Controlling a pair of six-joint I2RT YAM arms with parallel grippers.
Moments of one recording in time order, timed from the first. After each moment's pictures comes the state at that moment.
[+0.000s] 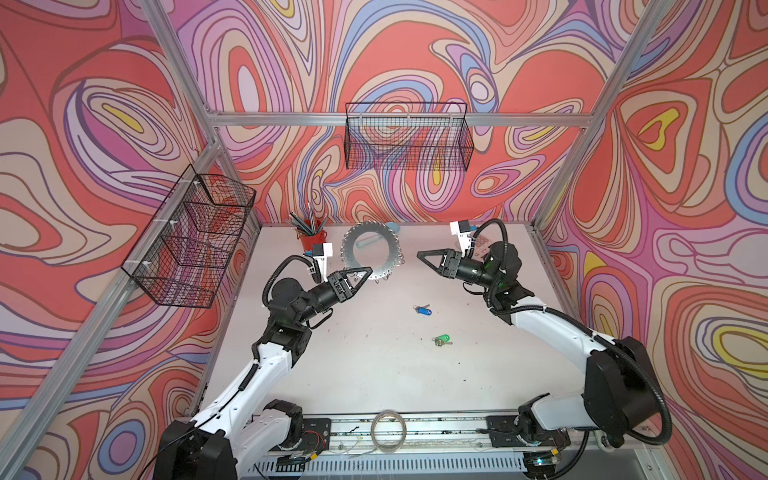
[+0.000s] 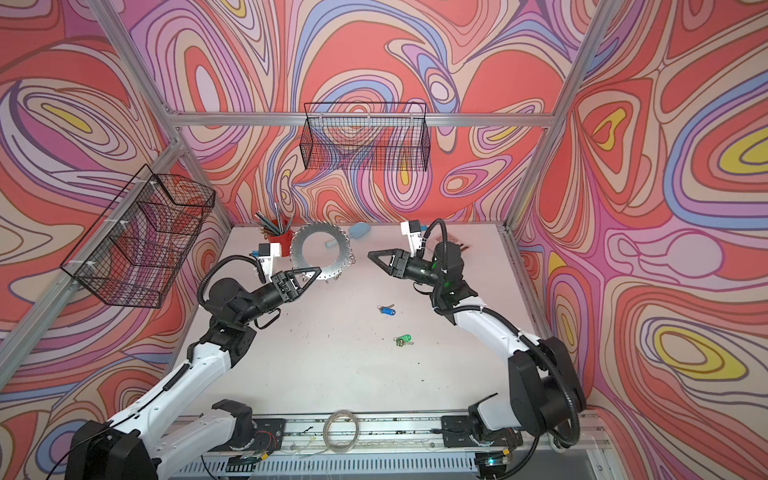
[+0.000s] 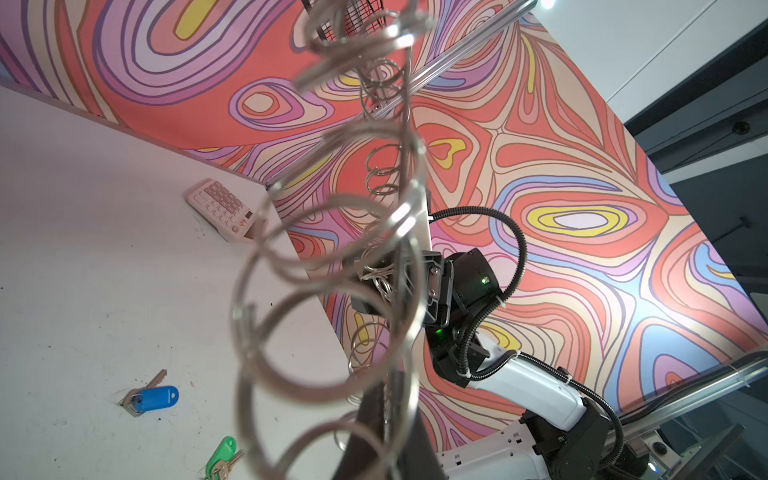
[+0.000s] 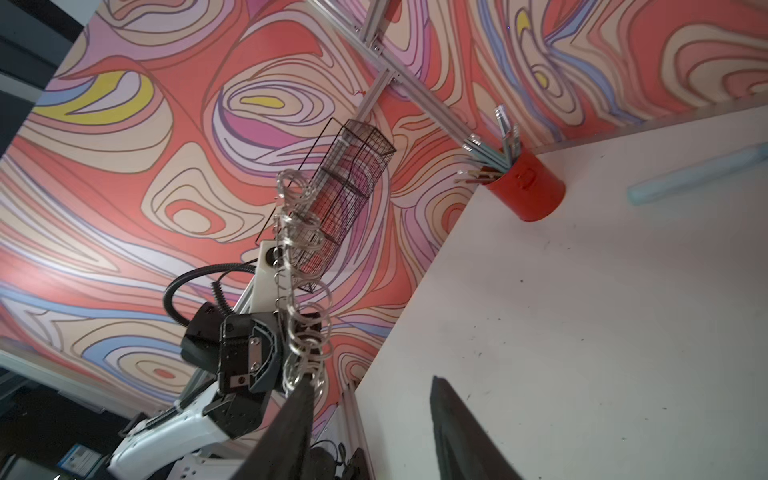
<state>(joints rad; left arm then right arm) -0.27 1.02 0.62 0.58 0.75 -1.11 0.37 1.40 0.97 0.40 -0.78 0.83</state>
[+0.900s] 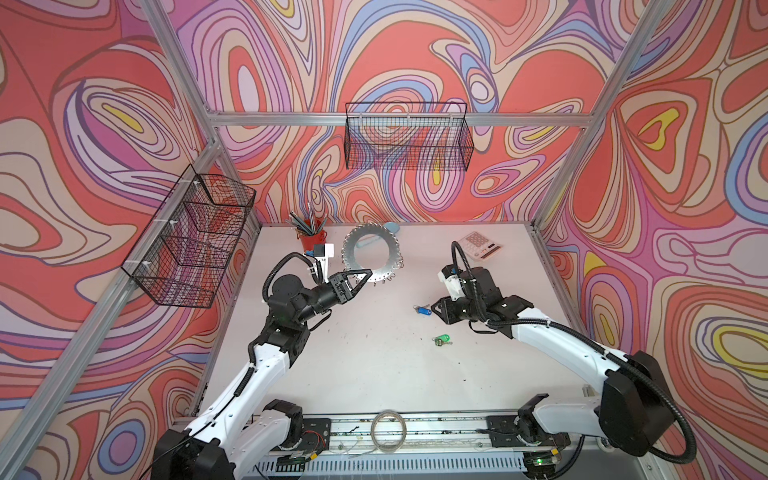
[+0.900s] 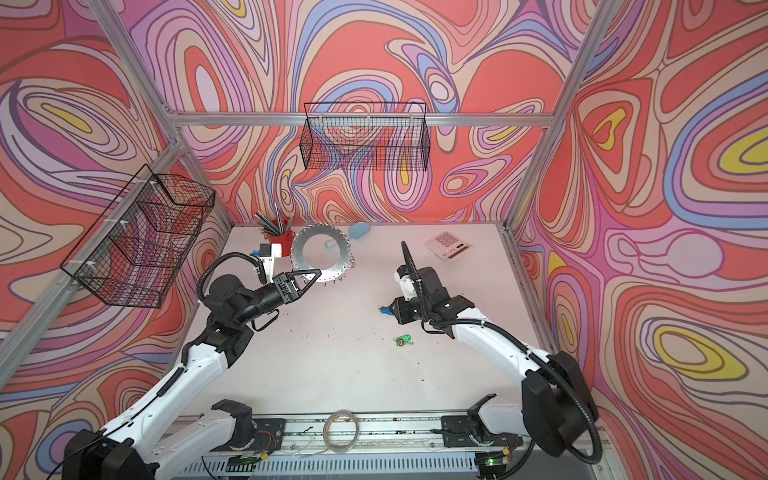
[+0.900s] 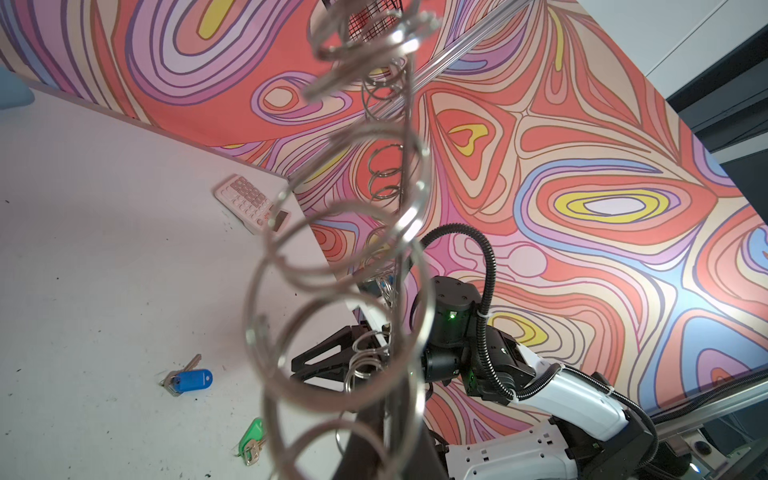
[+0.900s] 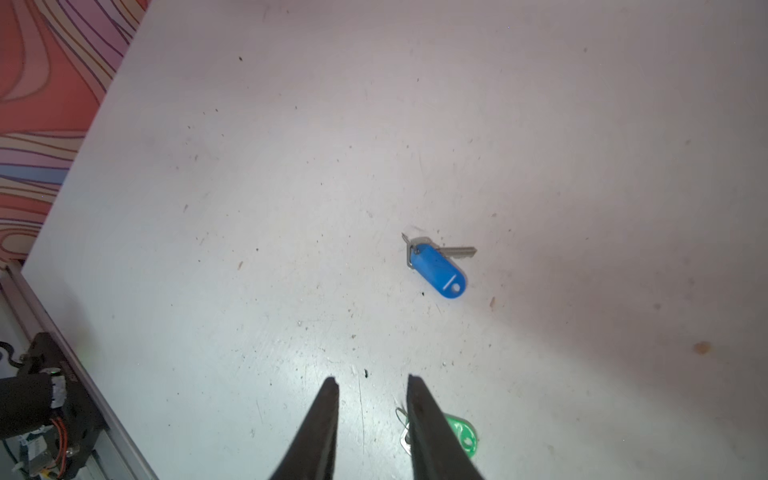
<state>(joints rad) -0.27 0.98 0.64 0.41 0.73 -1.01 0.53 1.34 0.85 -0.37 -0.22 0.26</state>
